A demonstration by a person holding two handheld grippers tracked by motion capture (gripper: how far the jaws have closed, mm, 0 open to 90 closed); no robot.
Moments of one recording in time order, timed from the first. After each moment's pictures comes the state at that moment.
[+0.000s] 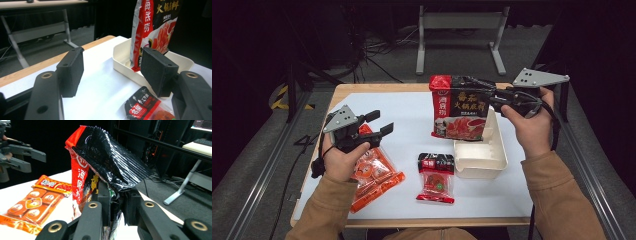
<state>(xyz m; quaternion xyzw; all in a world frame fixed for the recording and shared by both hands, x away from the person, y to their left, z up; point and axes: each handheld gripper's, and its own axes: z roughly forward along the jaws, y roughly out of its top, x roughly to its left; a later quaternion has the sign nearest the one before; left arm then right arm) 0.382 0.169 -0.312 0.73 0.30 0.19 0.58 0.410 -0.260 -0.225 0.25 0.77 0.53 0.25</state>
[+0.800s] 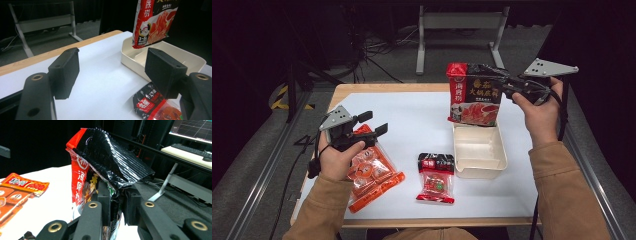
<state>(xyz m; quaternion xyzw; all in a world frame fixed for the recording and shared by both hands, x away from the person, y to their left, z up) 0.390 0.181 -0.322 0.73 0.32 0.18 0.57 0.450 -0.300 -0.232 0.26 0.76 0.52 0.30</state>
